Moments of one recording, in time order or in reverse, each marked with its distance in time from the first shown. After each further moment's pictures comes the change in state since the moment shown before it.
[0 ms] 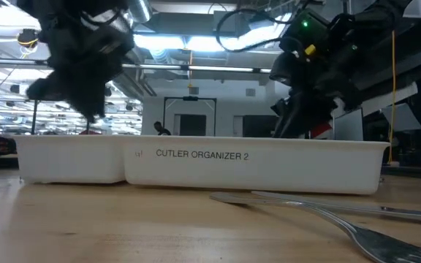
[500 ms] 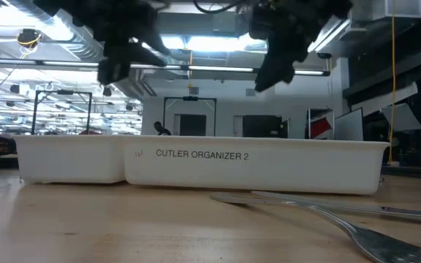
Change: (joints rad) left arm -0.034 0.000 0.000 0.518 0.001 0.380; right arm -0.001 0.000 0.433 -0.498 0.056 0.349
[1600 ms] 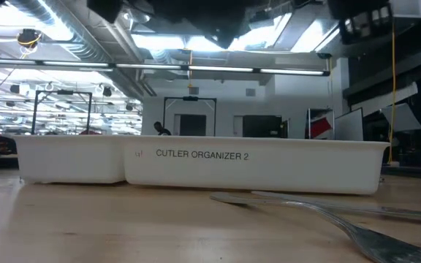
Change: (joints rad) left arm -0.166 0.556 0.323 0.359 0.348 1.021; right arm 0.383 -0.002 0.112 -0.158 -0.178 0.973
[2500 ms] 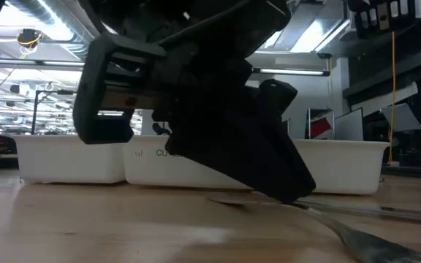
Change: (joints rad) left arm -0.047 0.365 0.219 -0.164 -0.094 0.220; right arm 0.042 -0.001 0.000 -0.022 -0.045 0.004
